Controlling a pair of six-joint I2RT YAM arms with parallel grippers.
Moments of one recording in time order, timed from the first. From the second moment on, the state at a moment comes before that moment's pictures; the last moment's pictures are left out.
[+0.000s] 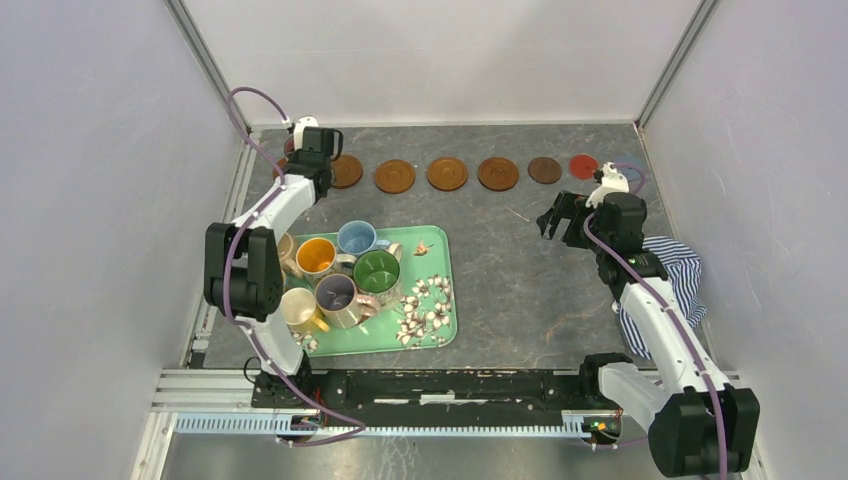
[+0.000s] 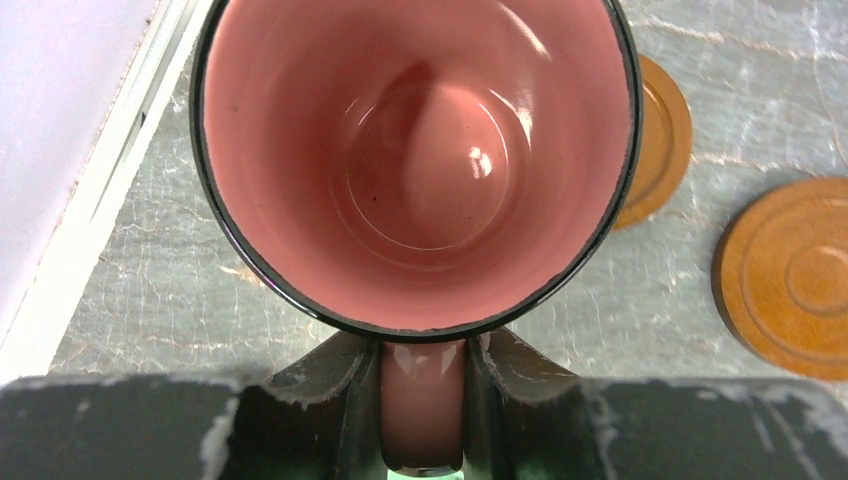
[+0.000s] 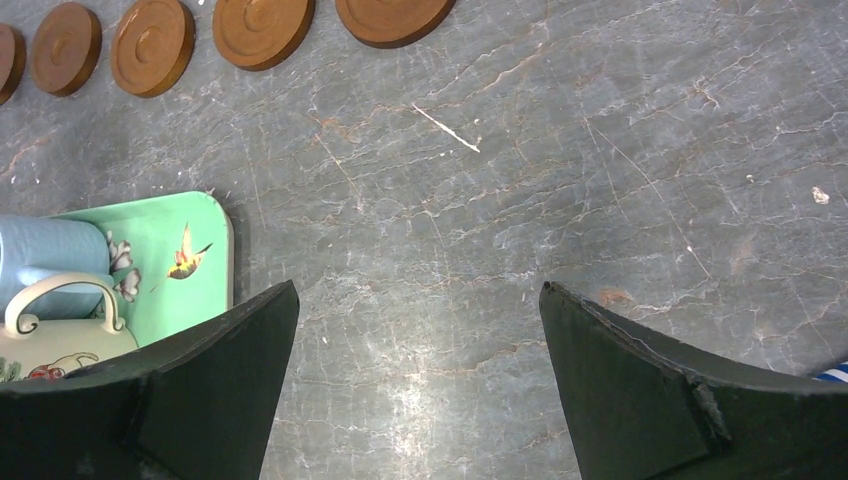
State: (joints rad) left arm -0.17 1.77 1.32 -0.29 -0.54 -0.30; right arm 0.07 0.98 0.70 -0.23 -0.15 0.32
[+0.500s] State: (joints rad) left arm -0.04 1.97 1.53 -0.23 -0.50 -0.30; right arm 0.09 0.99 0.70 -0.23 -0.16 0.32
